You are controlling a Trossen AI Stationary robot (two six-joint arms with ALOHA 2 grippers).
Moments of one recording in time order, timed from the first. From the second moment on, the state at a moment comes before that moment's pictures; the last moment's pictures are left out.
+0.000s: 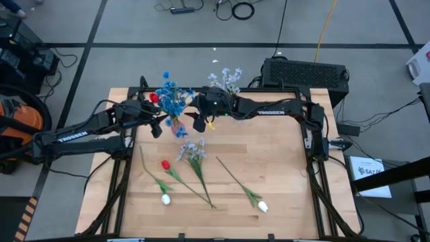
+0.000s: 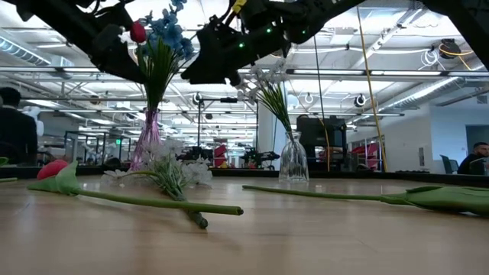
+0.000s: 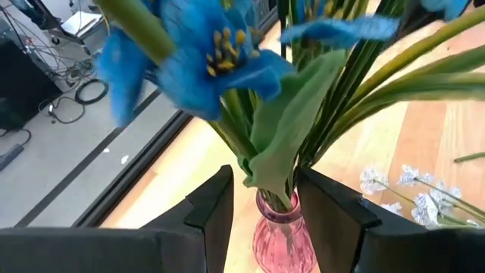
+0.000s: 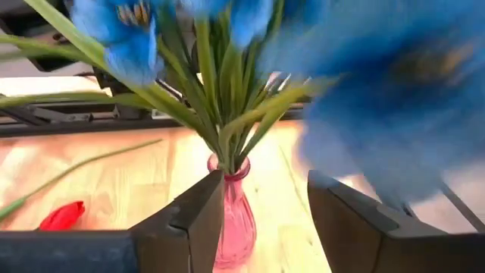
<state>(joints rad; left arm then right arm) 0.38 0.64 0.61 -0.49 -0.18 0.06 -0.24 2.01 1.59 0.08 -0.05 -0.07</state>
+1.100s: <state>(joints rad) 0.38 0.54 0.67 -0.71 -0.10 0.00 -0.03 1.80 1.59 -0.71 0.21 0.66</state>
